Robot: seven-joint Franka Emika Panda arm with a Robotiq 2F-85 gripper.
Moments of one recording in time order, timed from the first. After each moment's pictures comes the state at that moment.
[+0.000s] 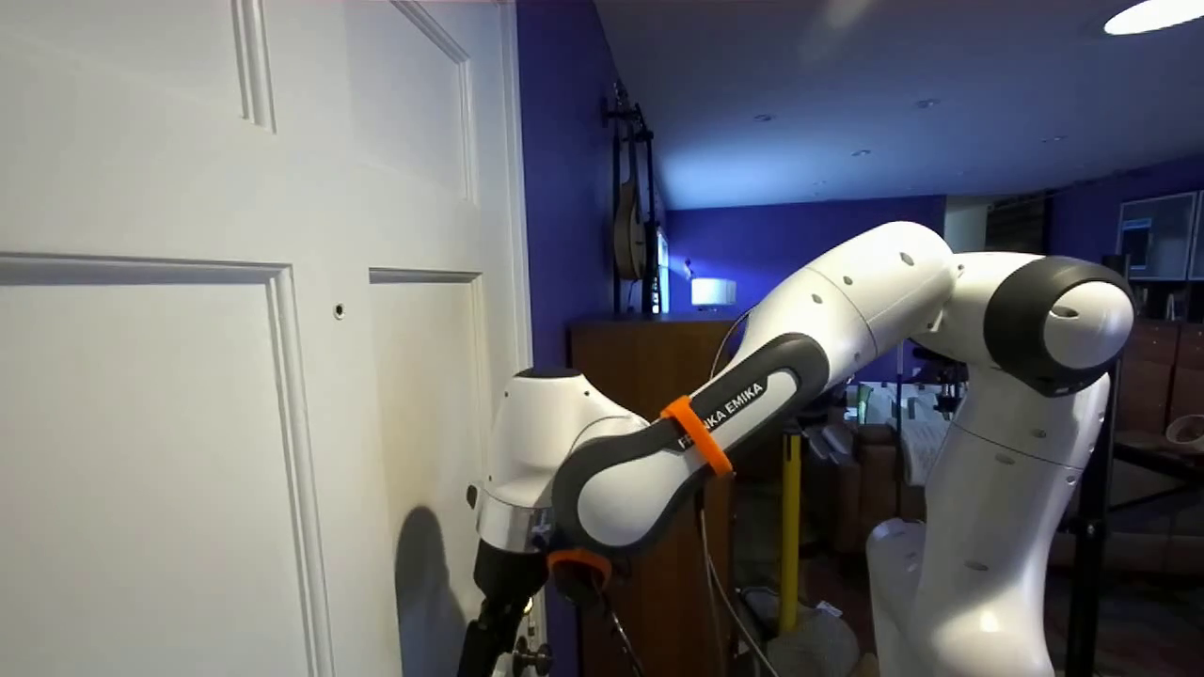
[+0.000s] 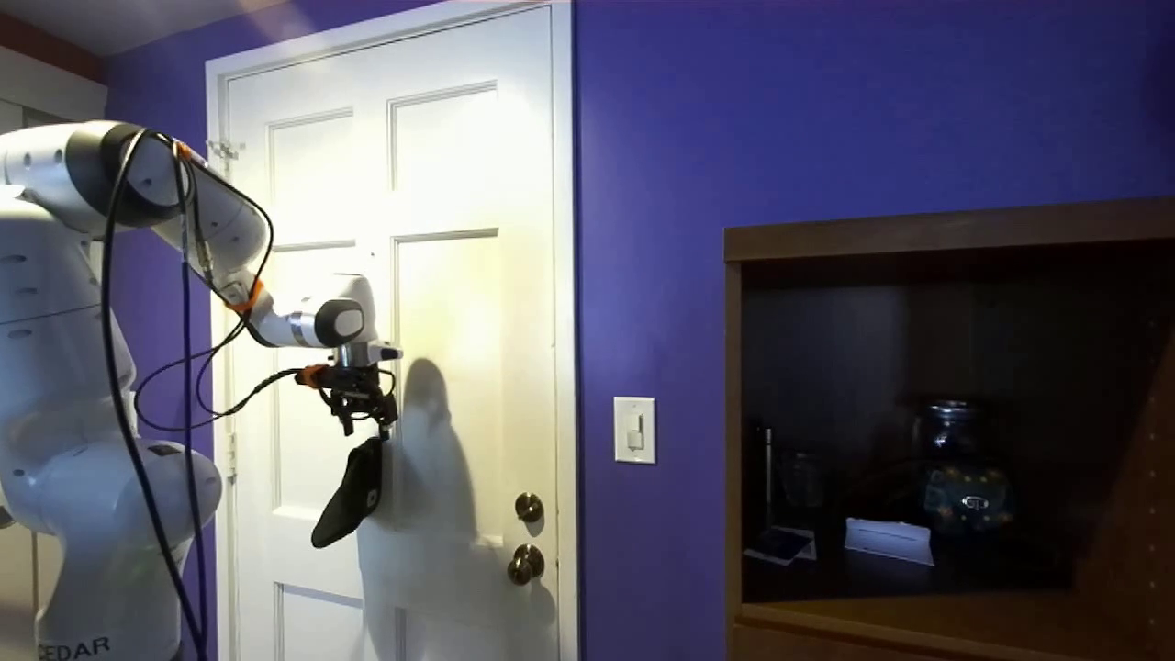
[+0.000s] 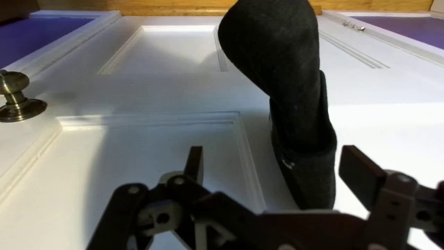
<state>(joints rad) 0.21 -0.30 0.25 -2.44 0.13 2.39 0.12</state>
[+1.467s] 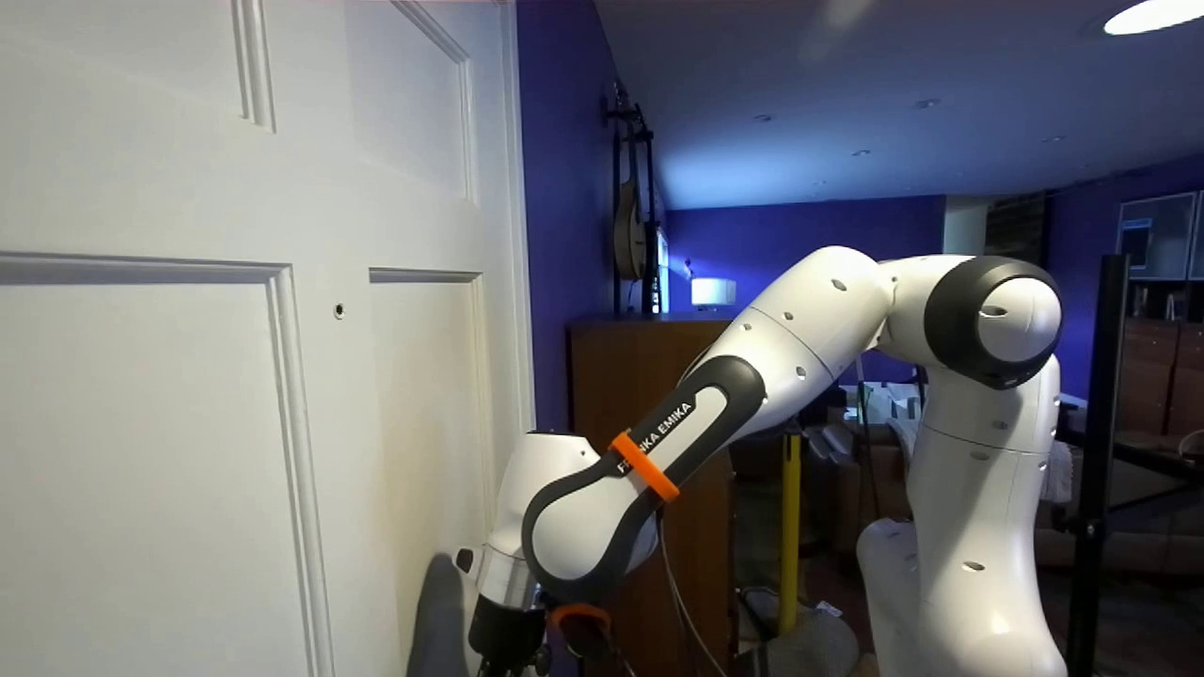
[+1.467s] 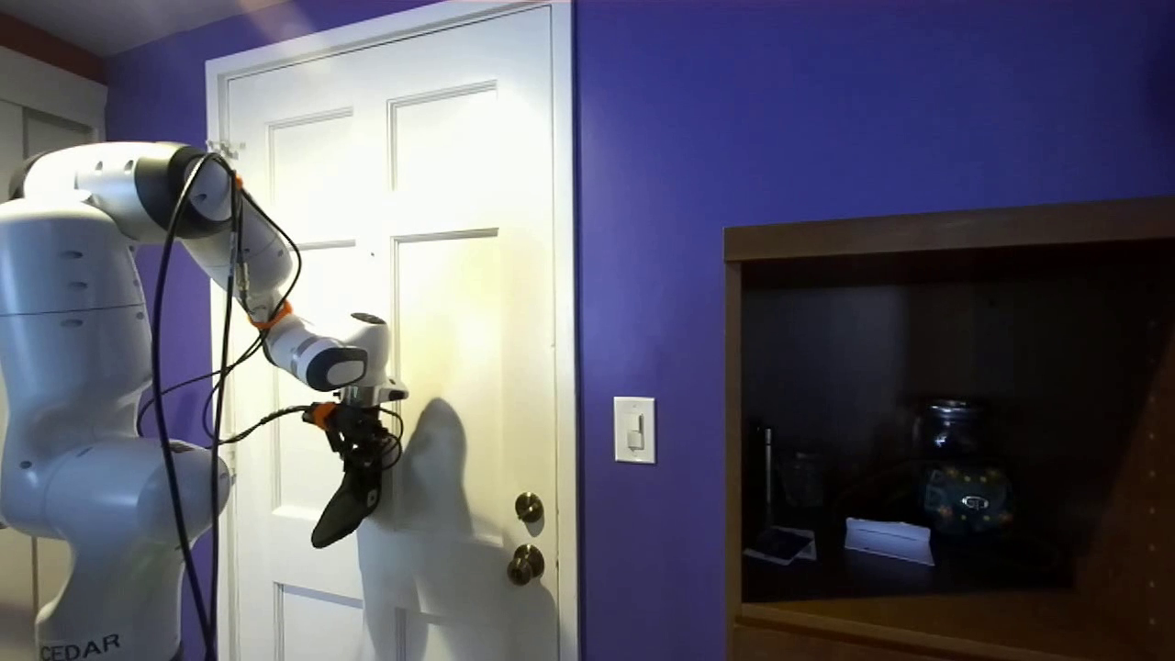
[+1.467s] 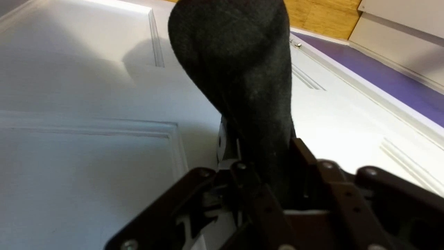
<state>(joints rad) 0.34 -0.16 0.14 -2.50 0.52 2.58 -0.42</state>
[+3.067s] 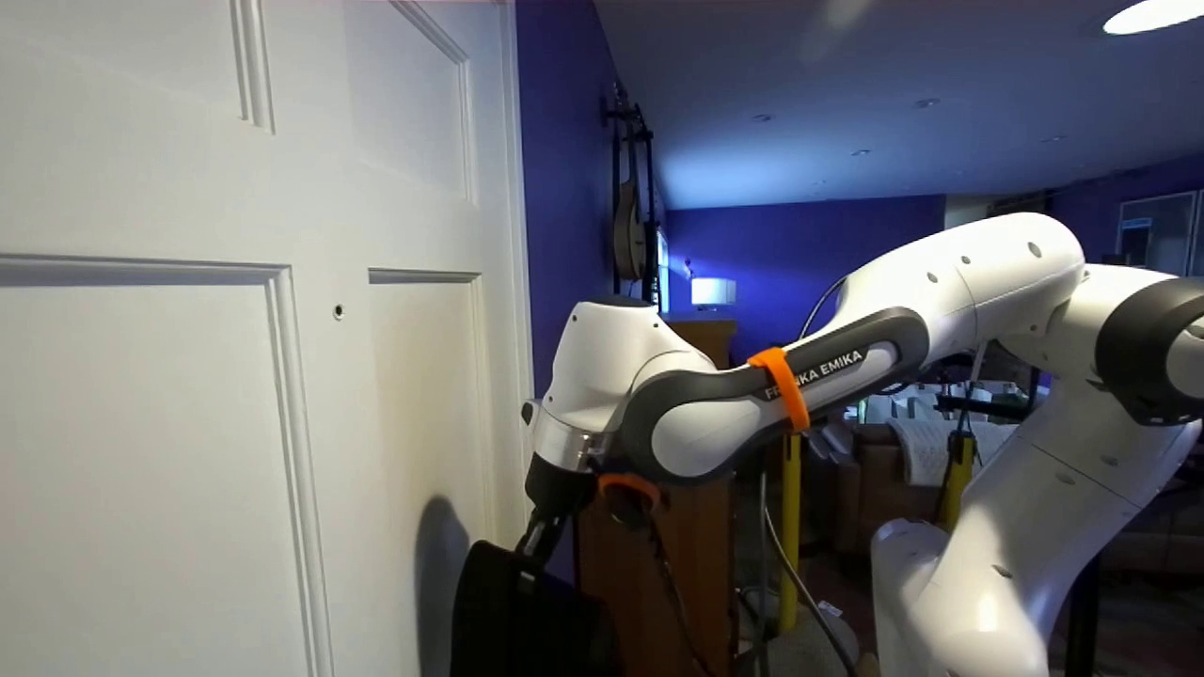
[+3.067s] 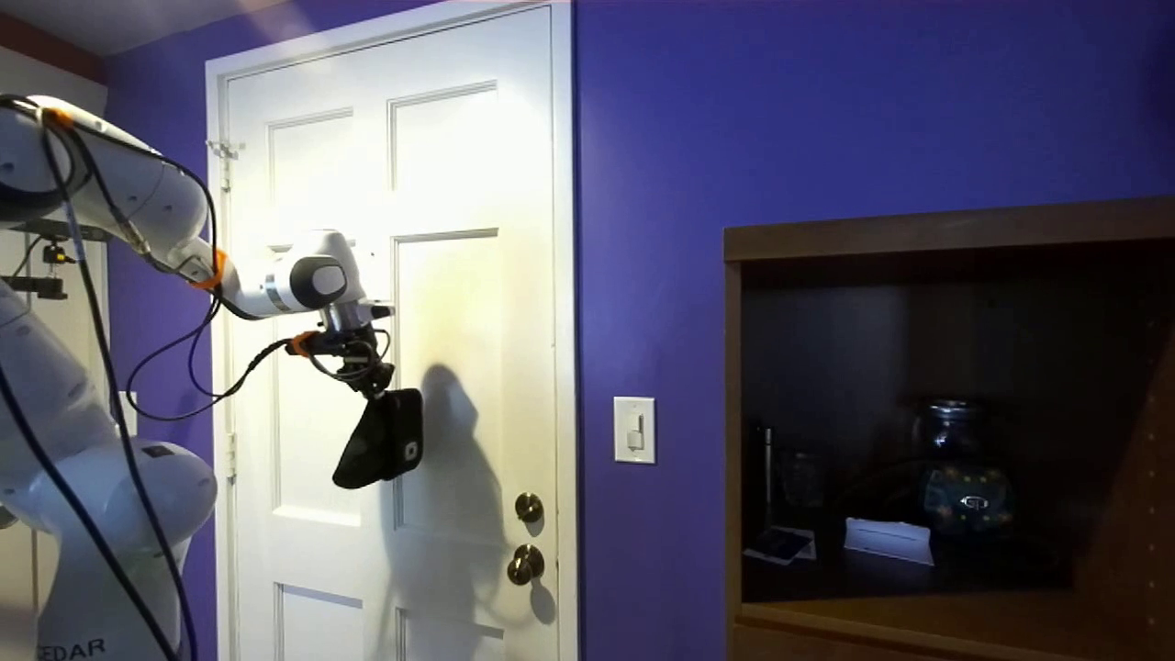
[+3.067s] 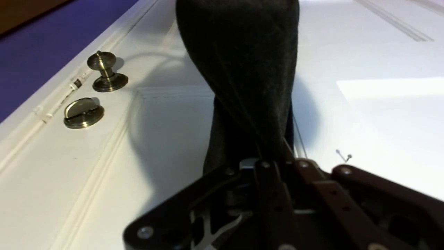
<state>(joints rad) 0.15 -0.58 0.23 -2.50 0.02 2.28 0.17</state>
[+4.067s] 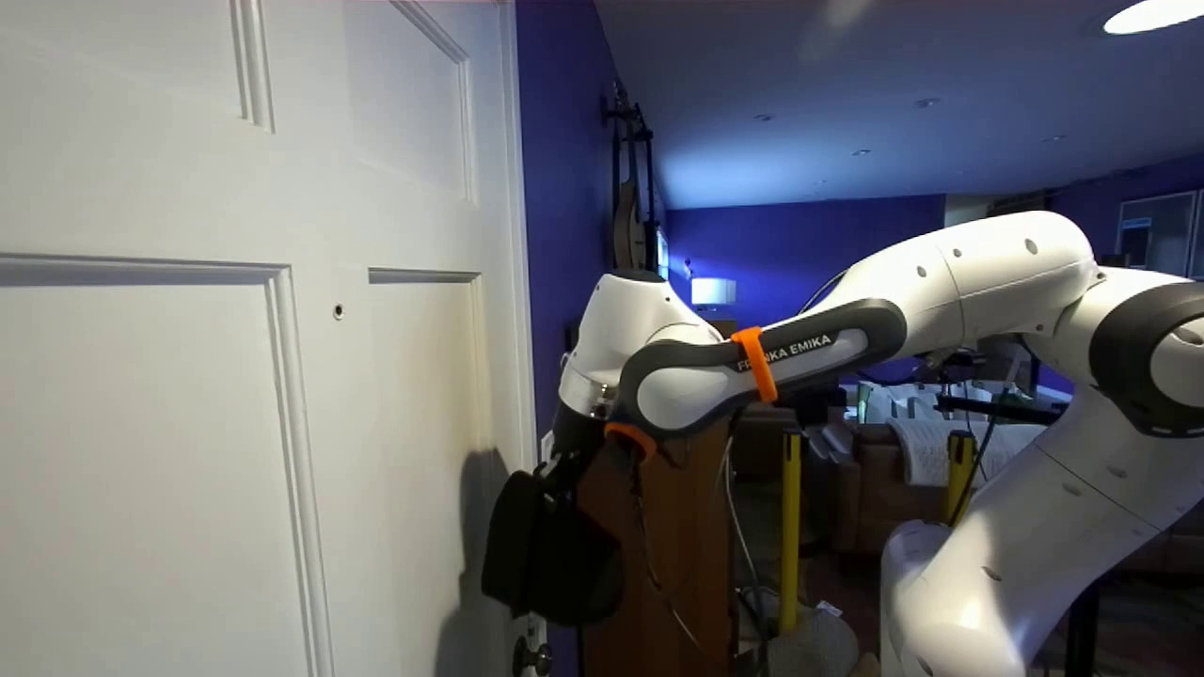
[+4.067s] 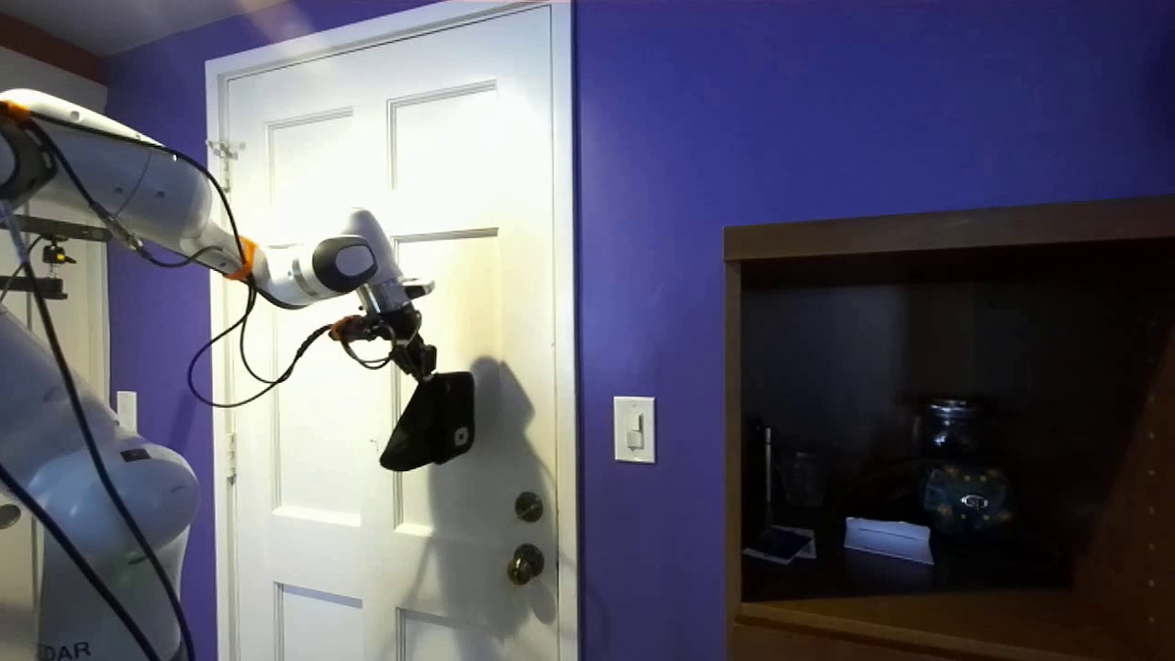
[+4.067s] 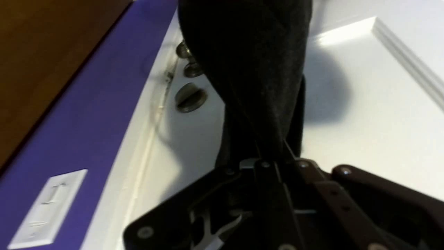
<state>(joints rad) -0.04 -0.63 0.16 -2.48 -0.06 2.29 0.26</state>
